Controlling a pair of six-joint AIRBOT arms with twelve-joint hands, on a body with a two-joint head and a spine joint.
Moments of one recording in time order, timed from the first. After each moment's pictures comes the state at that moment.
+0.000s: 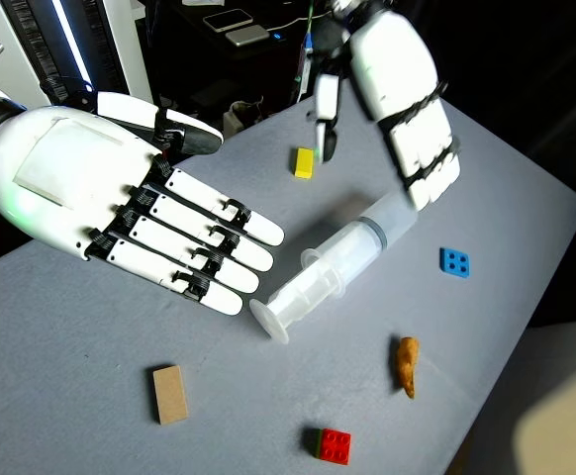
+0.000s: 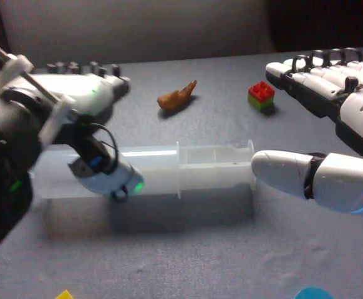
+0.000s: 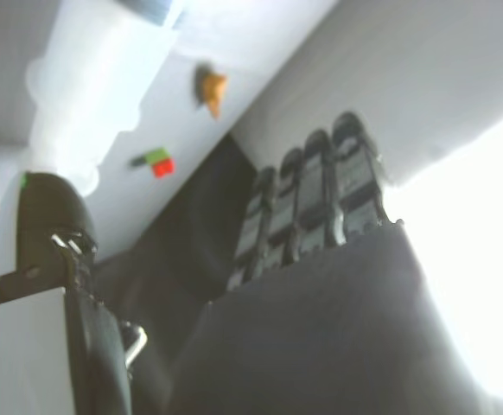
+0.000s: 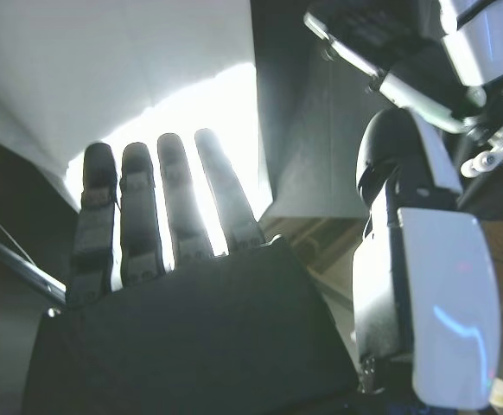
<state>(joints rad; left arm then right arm) 0.24 -0.90 0.57 1.24 0.96 -0.54 -0.52 -0.72 0.45 0.81 0.79 -1.59</state>
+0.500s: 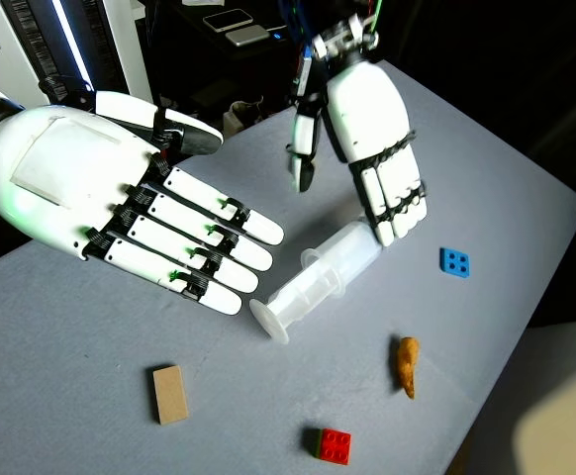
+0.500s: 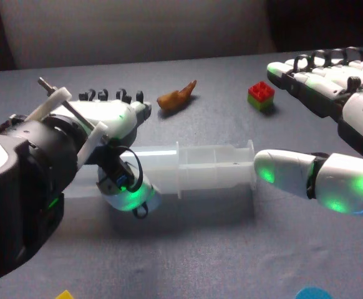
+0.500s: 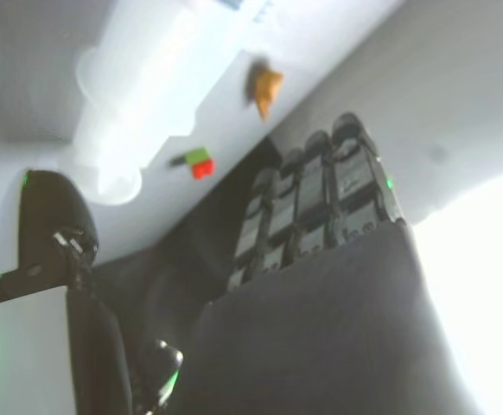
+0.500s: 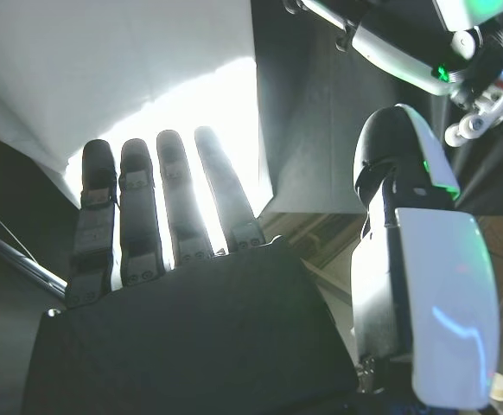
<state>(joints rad) 0.37 -1.00 0.66 1.31 0.90 -0.64 -0.54 -0.72 0.45 0.78 0.81 -1.55</state>
